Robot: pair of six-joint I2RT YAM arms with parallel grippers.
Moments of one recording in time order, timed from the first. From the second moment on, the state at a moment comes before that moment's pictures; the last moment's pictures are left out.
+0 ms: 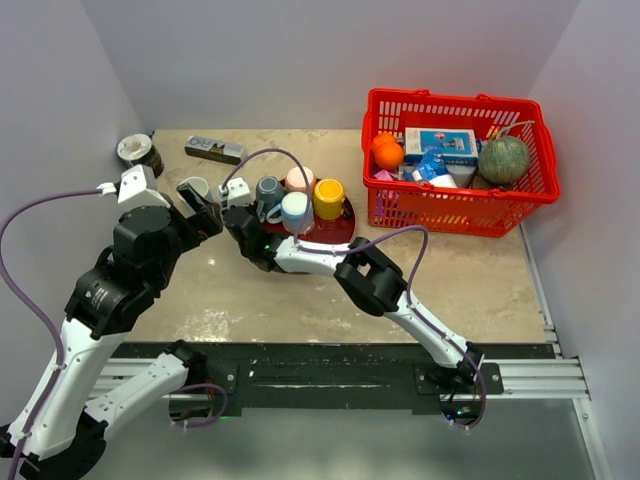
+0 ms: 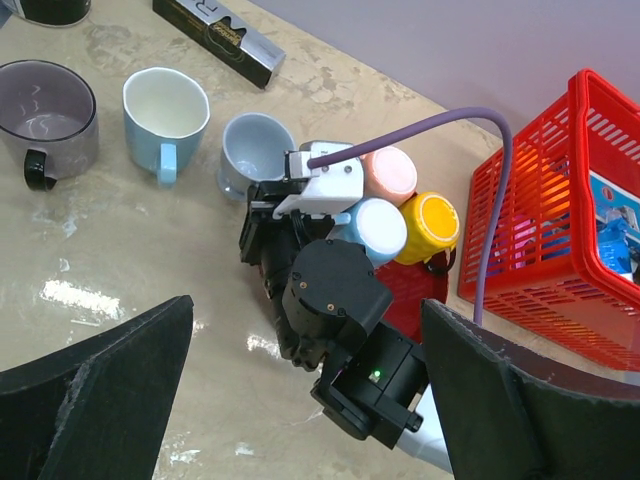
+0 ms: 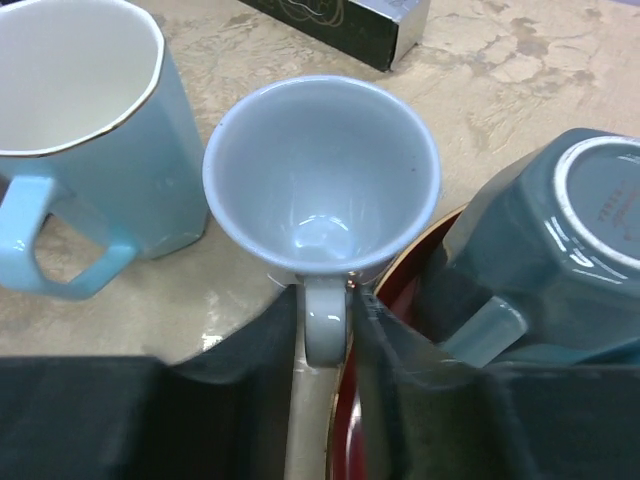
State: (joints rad) left arm -0.52 0.77 1.24 -0.85 -0.53 -0.67; right arm 1.05 2.54 2.01 0.28 0.68 0.16
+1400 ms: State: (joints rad) left arm -0.52 0.84 1.18 -0.72 -0.36 -0.53; right arm 0.87 2.24 2.01 -0.65 0.65 1.13
